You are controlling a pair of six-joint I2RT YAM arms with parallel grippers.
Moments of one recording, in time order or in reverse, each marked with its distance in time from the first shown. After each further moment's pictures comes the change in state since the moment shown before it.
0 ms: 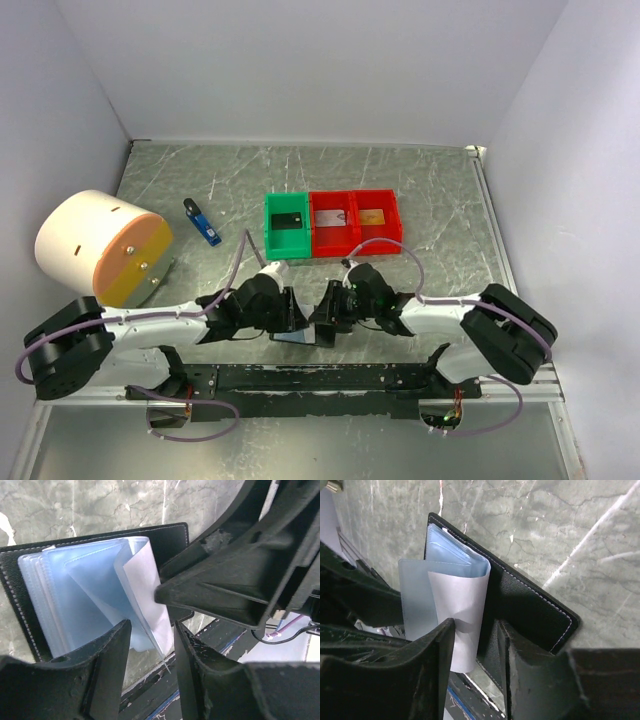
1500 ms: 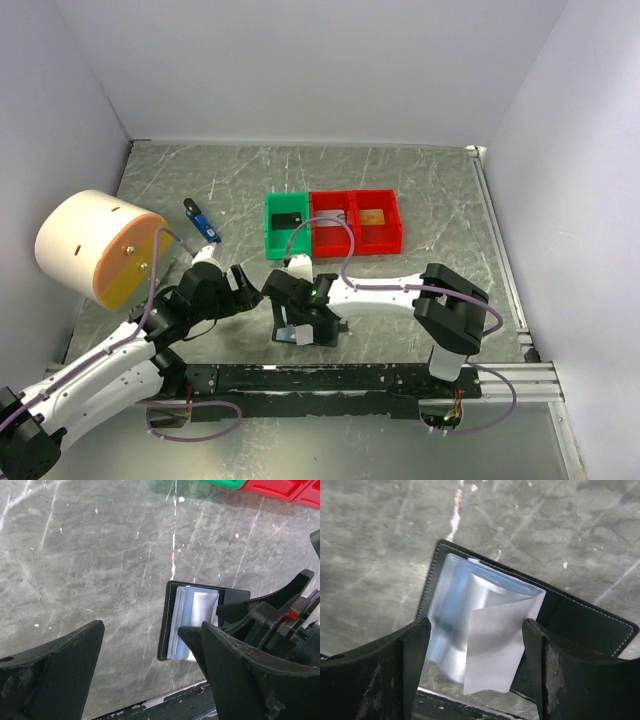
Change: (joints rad) left arm 0.340 -0.523 -0.028 -0.499 -0.142 0.076; right arm 0.365 0.340 0.711 -0.804 0.582 -0.035
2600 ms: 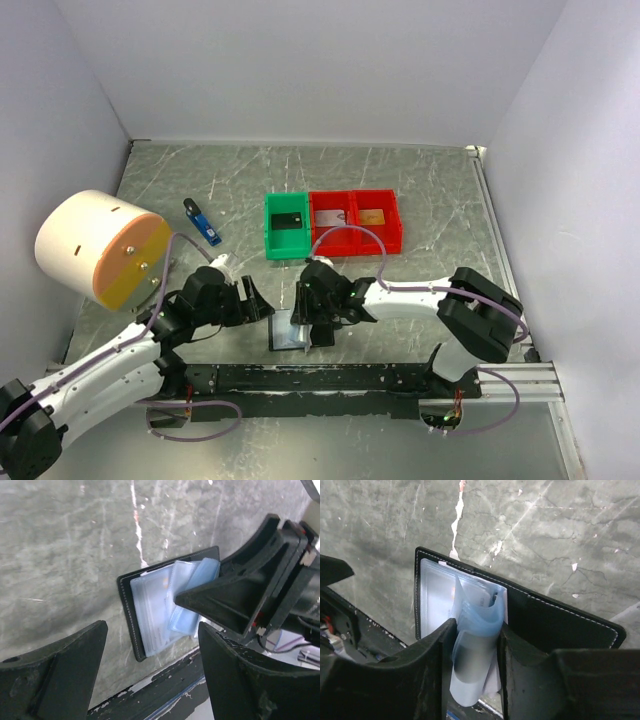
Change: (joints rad) left arm 0.000 0.021 -0.081 0.122 0.222 0.020; right arm -0.140 -0.155 -0.326 0.385 -0.311 -0.023
